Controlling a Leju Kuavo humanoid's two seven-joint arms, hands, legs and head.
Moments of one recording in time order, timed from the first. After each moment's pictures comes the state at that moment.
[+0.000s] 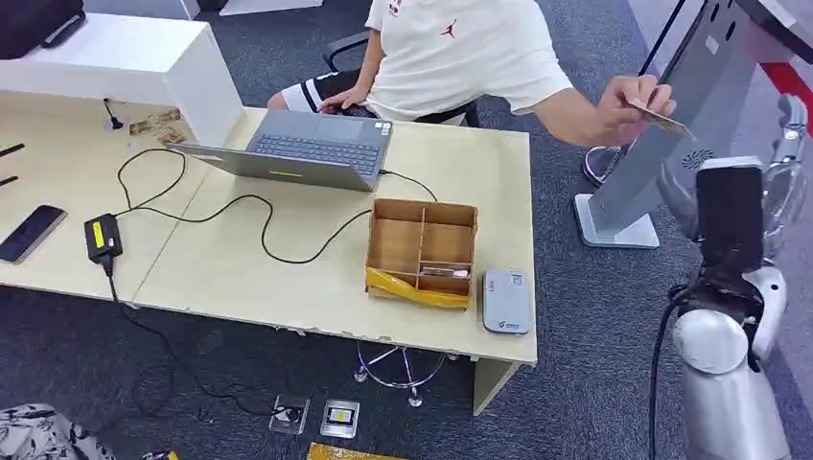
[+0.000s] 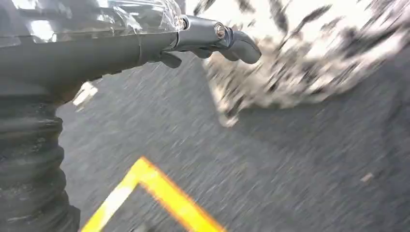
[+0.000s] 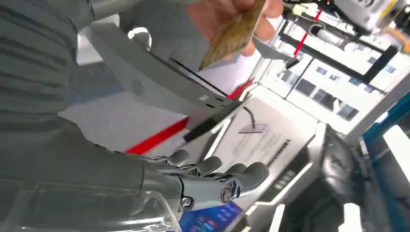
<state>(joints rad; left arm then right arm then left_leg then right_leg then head) -0.16 0.17 -0.51 -0.11 0.84 0.61 -0.36 -0.40 -0.28 0.22 -1.55 0.48 -0.31 -0.07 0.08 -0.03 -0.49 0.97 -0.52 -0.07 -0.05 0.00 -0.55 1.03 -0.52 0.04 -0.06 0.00</state>
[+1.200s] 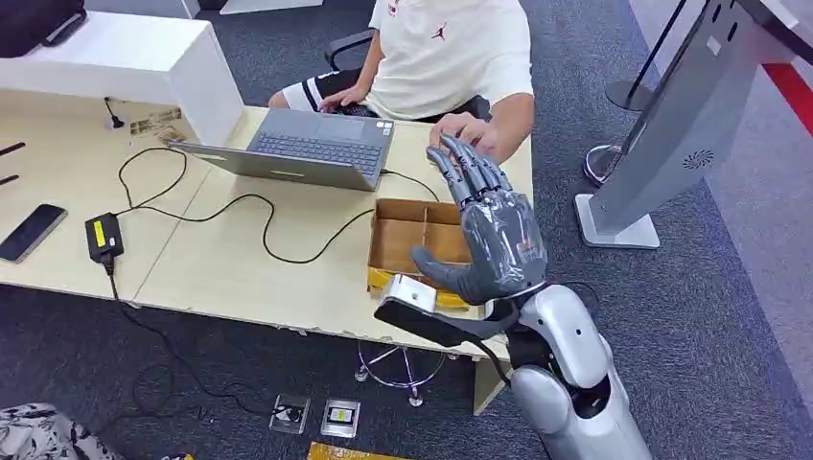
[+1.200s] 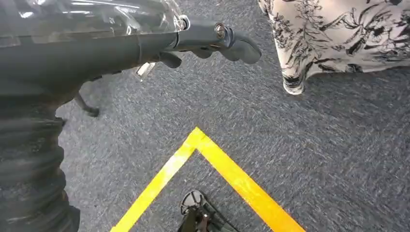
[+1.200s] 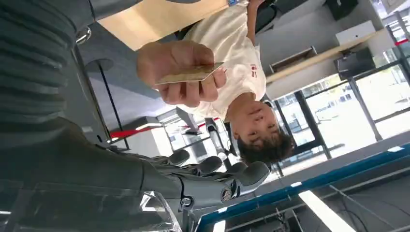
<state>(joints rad) -0.16 0.10 -0.52 -0.16 0.85 0.60 -0.06 -0.37 -0.01 0.66 -1.66 0.98 0.14 -0.17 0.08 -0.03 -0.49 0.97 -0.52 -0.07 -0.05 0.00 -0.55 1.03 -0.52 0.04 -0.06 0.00</state>
